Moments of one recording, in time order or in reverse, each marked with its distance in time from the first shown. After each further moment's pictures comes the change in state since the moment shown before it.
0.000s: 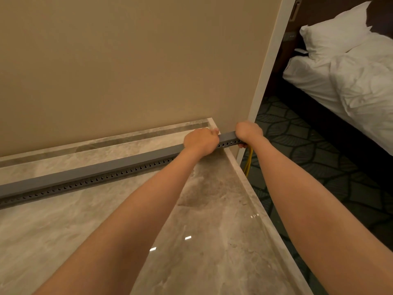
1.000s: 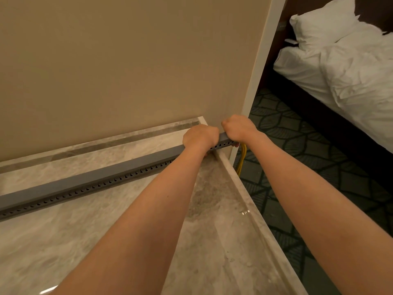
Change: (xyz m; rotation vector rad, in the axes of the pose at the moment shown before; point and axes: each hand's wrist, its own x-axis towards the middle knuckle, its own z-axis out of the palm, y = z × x) left_hand 0.033 0.025 0.008 -0.136 -0.153 -0.210; right_hand 0.015 0.001 -0.003 -0.177 -0.020 -0.190
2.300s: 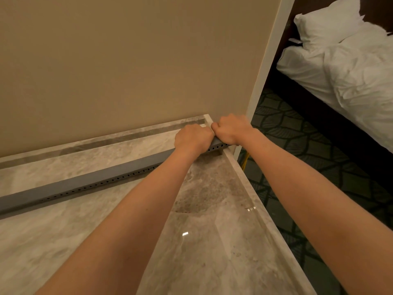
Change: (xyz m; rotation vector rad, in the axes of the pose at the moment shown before) left_hand -0.002 -0.038 -0.007 0.224 0.144 0.149; right_hand -0.005 -0.030 0.000 -0.199 0.057 -0.145
